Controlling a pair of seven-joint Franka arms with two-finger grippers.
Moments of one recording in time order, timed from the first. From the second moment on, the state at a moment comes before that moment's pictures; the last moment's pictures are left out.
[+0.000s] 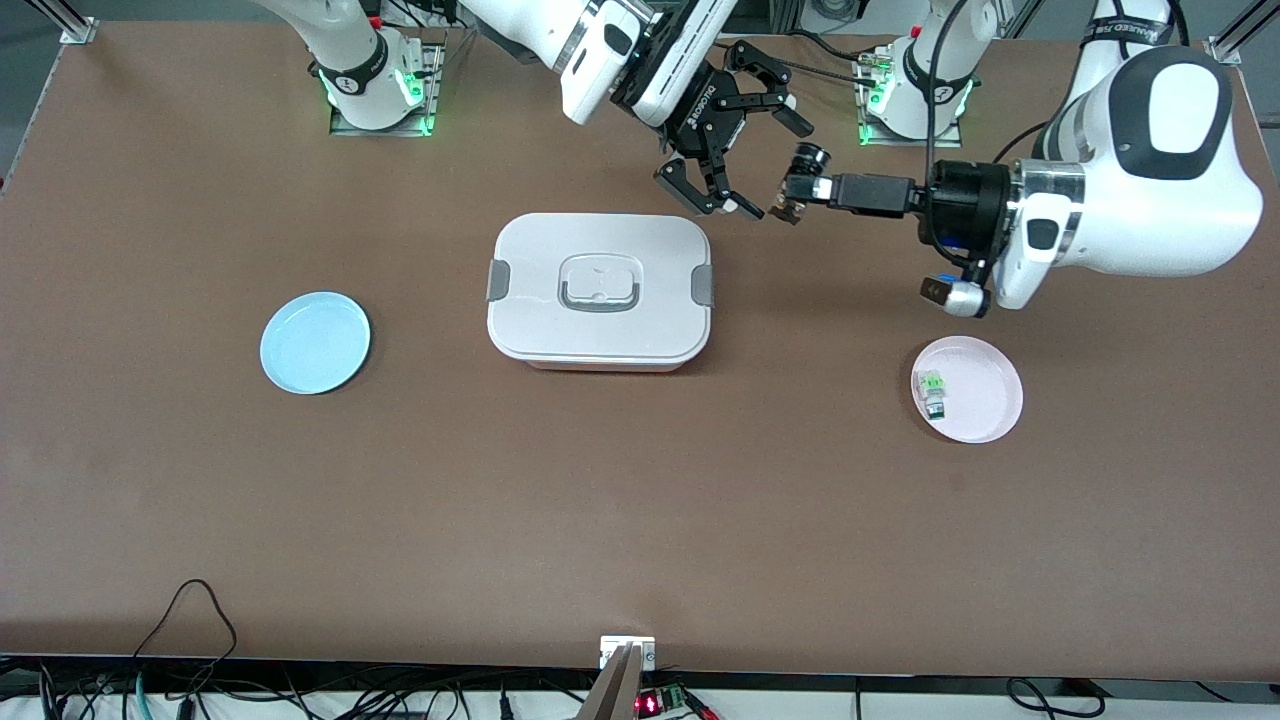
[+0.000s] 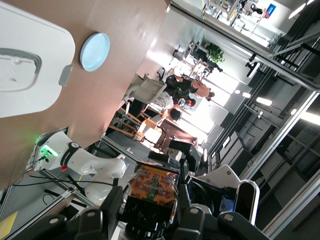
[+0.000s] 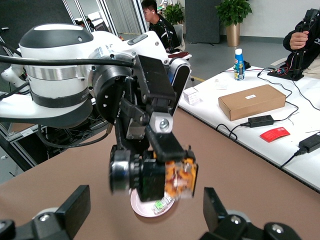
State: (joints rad) left arm 0.24 0.13 -0.41 -1.80 -1.39 1.64 -0.21; right arm 0.34 0.36 0.66 -1.57 0.32 2.95 -0.31
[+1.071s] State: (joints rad) left arm 0.28 0.19 -0.35 -1.86 -0.37 1.74 -0.16; right arm 0.00 0.37 0.53 -1.57 0.25 2.26 -0.12
